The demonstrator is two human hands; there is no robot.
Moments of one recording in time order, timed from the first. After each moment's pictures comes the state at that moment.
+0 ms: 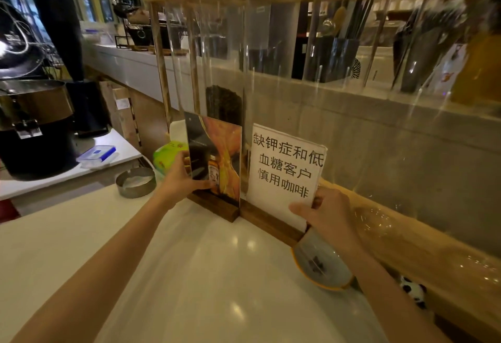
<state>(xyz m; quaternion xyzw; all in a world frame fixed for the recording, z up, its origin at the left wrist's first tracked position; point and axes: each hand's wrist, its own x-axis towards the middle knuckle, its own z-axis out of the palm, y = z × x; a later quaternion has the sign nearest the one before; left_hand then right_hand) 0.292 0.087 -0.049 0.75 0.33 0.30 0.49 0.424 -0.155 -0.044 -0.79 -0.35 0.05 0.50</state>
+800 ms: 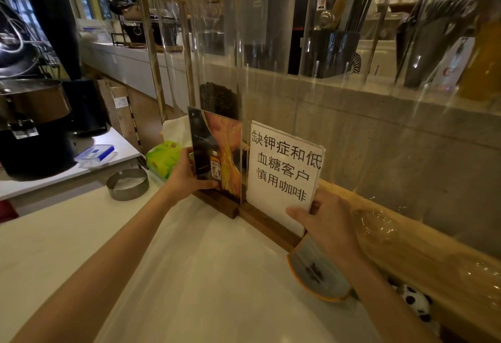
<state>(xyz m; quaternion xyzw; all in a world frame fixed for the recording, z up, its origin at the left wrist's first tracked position) 0.317 0.095 -0.055 0.78 0.30 0.28 0.47 0.426 -0.155 -0.050 -0.79 -0.36 0.03 0.49</state>
